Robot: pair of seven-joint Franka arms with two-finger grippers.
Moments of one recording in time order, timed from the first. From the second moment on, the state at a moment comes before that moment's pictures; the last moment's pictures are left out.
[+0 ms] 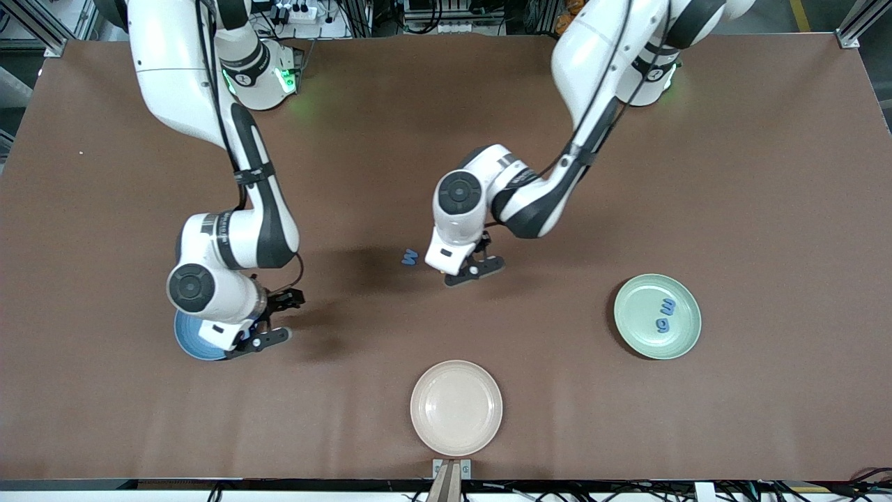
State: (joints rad) left arm -0.63 0.76 -0.13 -1.36 0.08 2.10 -1.08; right arm 0.53 0.71 -0.35 -1.54 0.28 2.10 -0.17
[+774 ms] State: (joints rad) left arm -0.19 0.66 -0.12 -1.40 0.05 1.92 -0.31; right arm 0.69 0.88 -0.17 -1.25 0.29 2.11 0.33
